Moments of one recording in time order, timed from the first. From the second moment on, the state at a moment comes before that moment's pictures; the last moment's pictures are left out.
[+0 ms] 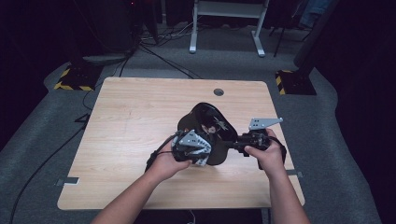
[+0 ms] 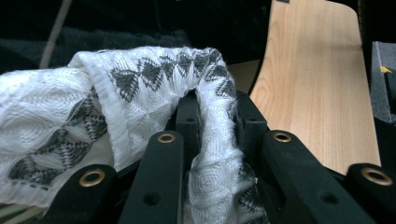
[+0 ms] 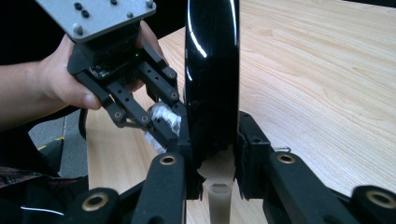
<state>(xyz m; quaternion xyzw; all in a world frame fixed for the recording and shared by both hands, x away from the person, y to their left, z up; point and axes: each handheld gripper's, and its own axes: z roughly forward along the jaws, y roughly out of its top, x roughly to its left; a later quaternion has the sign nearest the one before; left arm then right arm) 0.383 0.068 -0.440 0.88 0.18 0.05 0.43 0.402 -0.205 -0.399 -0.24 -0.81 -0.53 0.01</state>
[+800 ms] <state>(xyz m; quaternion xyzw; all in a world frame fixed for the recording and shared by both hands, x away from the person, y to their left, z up) 0.407 0.124 -0.454 0.86 0.26 0.07 0.43 0.402 -0.202 -0.400 -0.24 -0.81 -0.53 0.01</state>
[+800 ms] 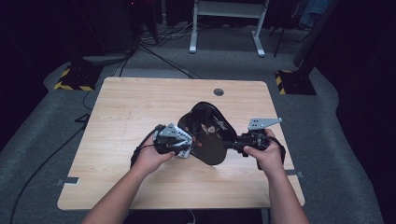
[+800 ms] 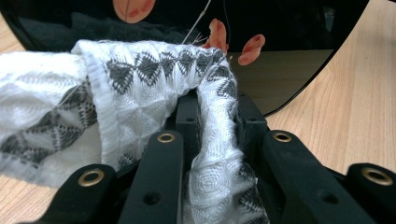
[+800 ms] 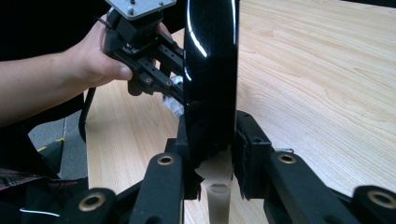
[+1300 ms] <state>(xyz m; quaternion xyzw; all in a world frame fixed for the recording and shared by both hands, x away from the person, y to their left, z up) 0.387 0.075 -0.451 0.88 0.19 0.04 0.43 0.402 -0.204 -0.400 -0.25 -0.81 -0.53 0.01</state>
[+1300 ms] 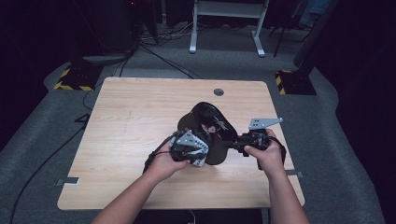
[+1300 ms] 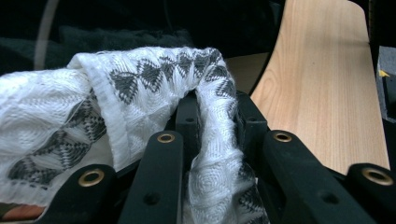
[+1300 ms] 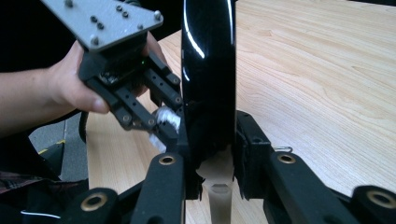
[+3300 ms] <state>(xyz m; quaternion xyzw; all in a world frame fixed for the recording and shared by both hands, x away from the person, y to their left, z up) 0.397 0.110 -0.467 0.88 0.24 0.07 0.41 0.406 -0.213 -0.404 -0.27 -0.80 -0.54 0.04</state>
